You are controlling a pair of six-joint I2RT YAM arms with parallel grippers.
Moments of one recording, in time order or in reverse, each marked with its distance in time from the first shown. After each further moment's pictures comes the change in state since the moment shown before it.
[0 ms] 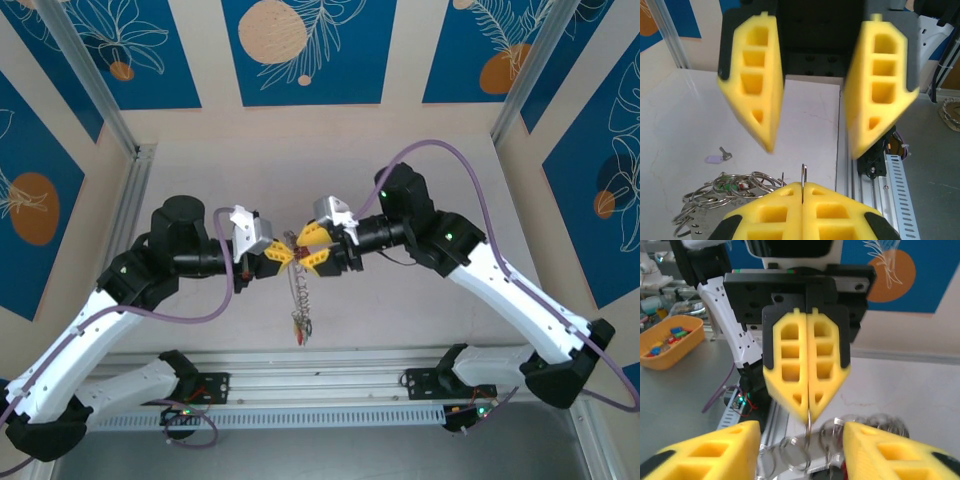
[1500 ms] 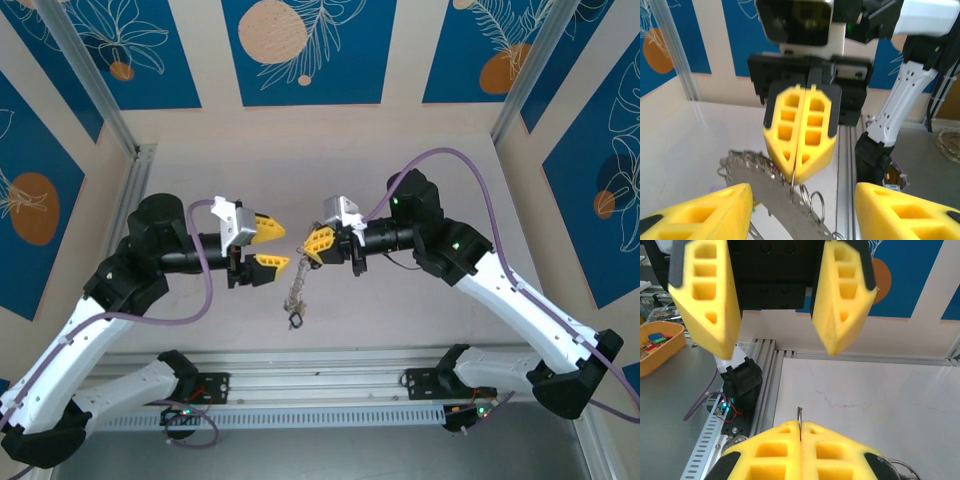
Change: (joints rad) left arm 0.026 -0.026 0.043 0.073 0.039 -0.072; right arm 0.003 -0.005 -0.003 0.048 0.049 -0.008
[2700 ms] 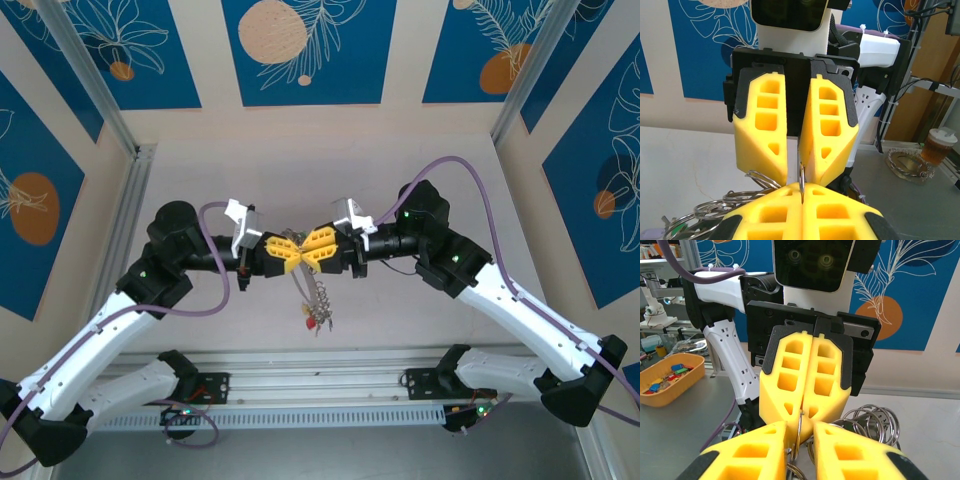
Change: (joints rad) left arm 0.005 0.008 -0.225 0.438 0.230 -0.235; right arm 0.030 -0.072 -0.144 0.291 -0.056 0.197
